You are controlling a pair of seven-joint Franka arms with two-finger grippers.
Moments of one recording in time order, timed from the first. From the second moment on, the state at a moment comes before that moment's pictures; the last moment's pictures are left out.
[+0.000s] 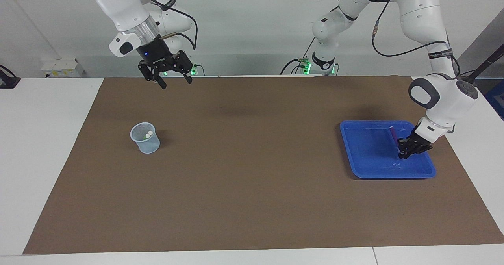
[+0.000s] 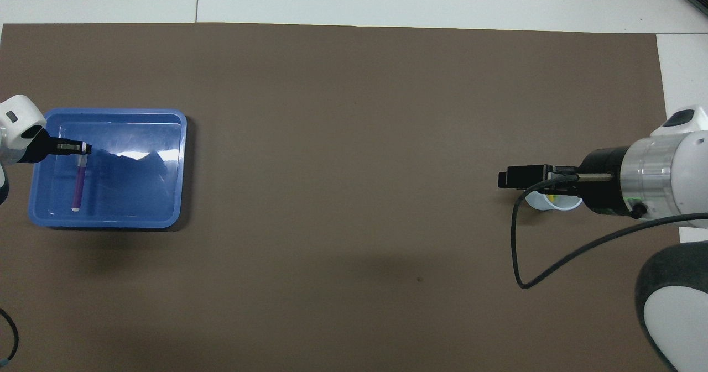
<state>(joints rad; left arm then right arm) 0.56 0.39 -0.33 -1.89 -0.05 2.35 0.44 0.19 -0.21 -0.02 -1.93 0.29 1.86 0.19</state>
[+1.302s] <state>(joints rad) 0.56 0.29 -0.32 -1.74 -0.19 2.16 -0.20 0.18 -0.22 -0.03 -1.93 0.38 1.86 0.22</state>
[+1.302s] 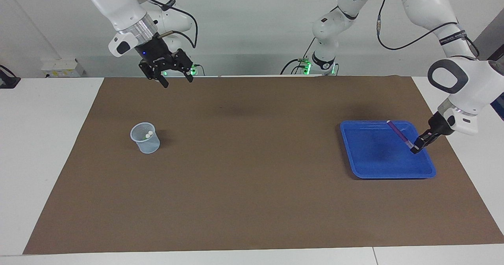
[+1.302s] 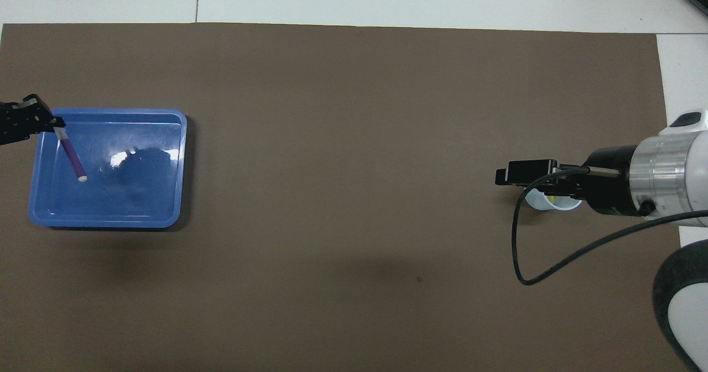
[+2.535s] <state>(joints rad) 0.46 0.17 -0.34 -1.75 -0.27 2.22 -1.02 0.20 -0.22 -0.02 -1.92 0.48 1.89 0.30</state>
